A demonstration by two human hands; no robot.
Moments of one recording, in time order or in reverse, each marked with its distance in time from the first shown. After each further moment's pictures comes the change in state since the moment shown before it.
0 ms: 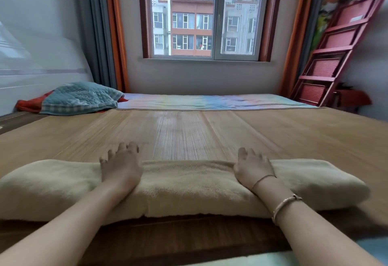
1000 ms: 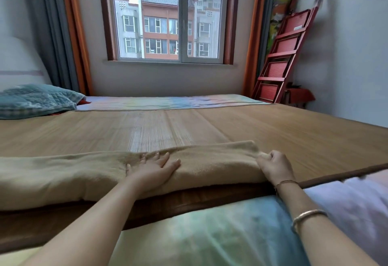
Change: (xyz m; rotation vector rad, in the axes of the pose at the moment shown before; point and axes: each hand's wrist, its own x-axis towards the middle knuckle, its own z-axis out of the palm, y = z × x) left_hand -0.087 0.135 0.047 -0.032 -0.427 0.318; right_hand -0.083 0.177 -0.012 0.749 0.213 0.551
